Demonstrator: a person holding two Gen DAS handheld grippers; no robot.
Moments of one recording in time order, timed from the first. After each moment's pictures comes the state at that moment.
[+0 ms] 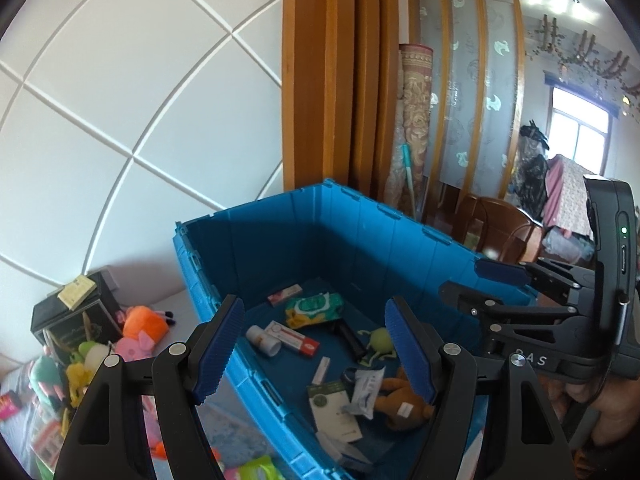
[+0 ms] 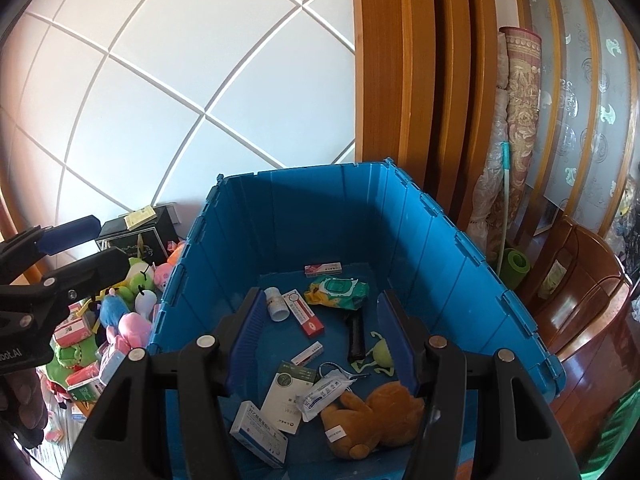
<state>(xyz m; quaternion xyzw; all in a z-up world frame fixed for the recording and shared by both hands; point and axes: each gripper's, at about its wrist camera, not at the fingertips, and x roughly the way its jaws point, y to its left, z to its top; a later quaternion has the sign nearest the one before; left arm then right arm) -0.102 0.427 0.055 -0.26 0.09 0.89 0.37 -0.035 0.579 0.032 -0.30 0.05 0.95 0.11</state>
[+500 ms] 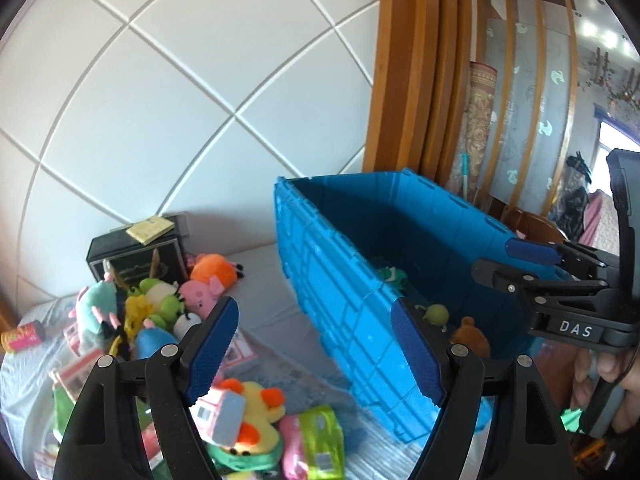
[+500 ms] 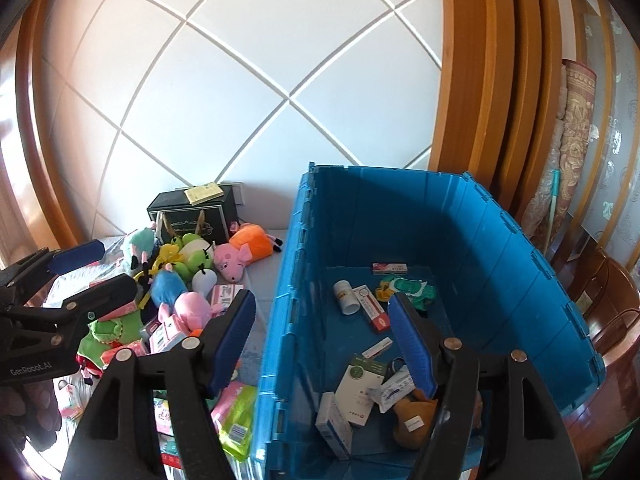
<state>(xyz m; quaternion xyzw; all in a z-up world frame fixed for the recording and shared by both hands) -0.102 0.262 0.022 -0.28 0.04 0.92 0.28 -0.048 0.440 0.032 -0.32 0.00 0.95 0.04</state>
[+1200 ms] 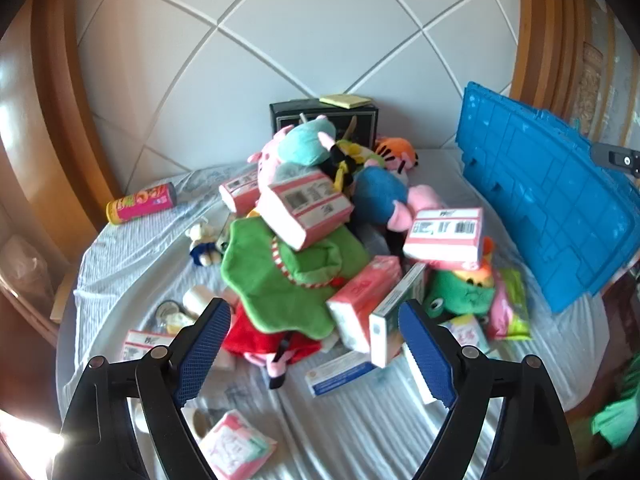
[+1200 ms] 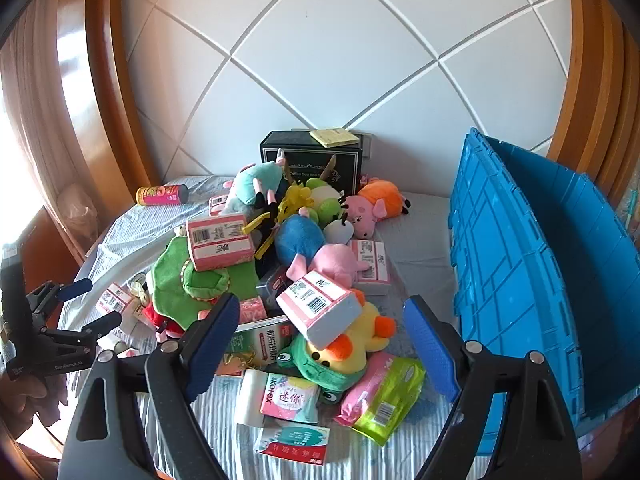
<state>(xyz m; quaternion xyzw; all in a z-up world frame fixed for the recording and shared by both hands) -0.068 -0.059 -0.130 -0.39 0.05 0.91 0.10 -0.059 0.219 -0.037 -0.38 -0.03 0.92 -0.08</state>
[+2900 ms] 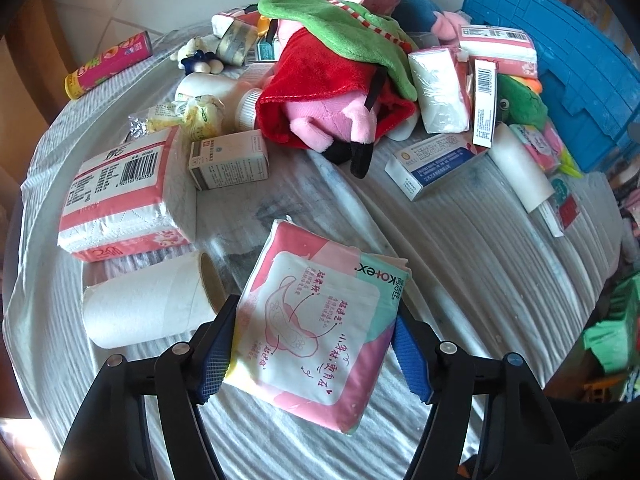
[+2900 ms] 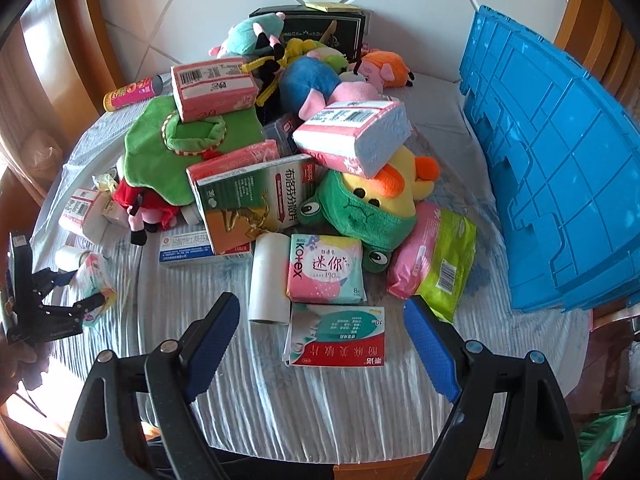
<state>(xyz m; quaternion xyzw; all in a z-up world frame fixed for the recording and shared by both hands) -0.038 -0.157 -0.314 -0.54 0.08 0.82 0.17 -0.007 0.166 -0.193 -0.53 -0.03 0.85 -0.01</state>
